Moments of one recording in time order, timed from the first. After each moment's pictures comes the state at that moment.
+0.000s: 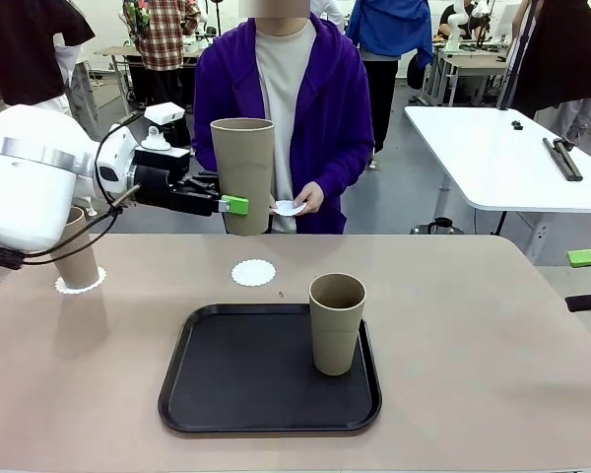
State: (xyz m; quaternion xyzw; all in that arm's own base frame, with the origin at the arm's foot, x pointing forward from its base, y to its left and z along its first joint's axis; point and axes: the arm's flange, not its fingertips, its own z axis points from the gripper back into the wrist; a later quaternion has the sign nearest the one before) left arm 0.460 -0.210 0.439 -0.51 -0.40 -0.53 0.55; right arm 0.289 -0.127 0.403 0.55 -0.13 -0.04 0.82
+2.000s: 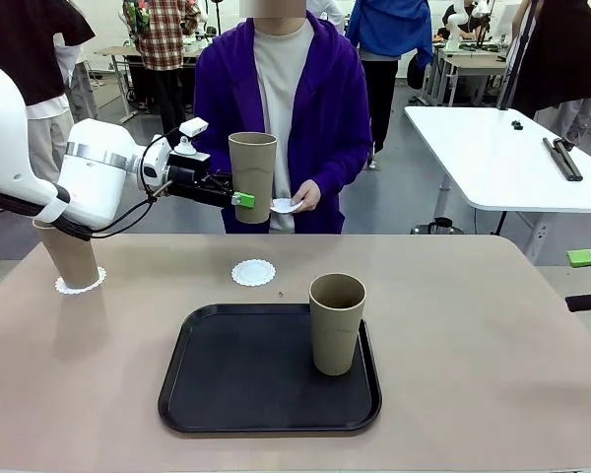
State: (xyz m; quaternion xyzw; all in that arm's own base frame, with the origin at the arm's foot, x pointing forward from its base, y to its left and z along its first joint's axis) left arm 0.629 -0.203 0.372 -0.50 -0.39 -0.55 0.54; right arm 0.289 -0.127 0.403 0.55 -0.13 -0.04 0.82
